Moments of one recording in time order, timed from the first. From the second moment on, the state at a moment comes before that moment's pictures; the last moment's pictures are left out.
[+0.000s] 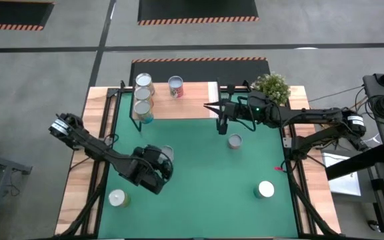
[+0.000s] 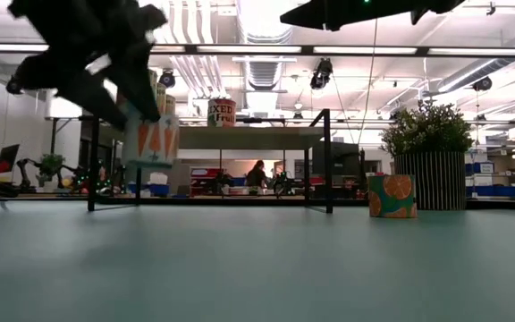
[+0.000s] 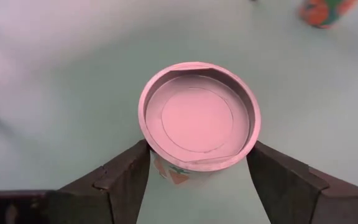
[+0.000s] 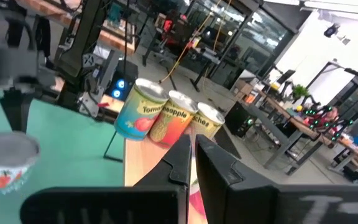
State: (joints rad) left arm -0.51 1.56 1.05 -0.88 -0.75 -1.51; right arm -0.21 1.26 0.93 0.32 0.00 -0.52
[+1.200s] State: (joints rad) left arm 0.01 1.56 1.38 -0.61 -0.77 -0.48; right arm -0.21 1.06 0.90 -0.06 0.00 -0.48
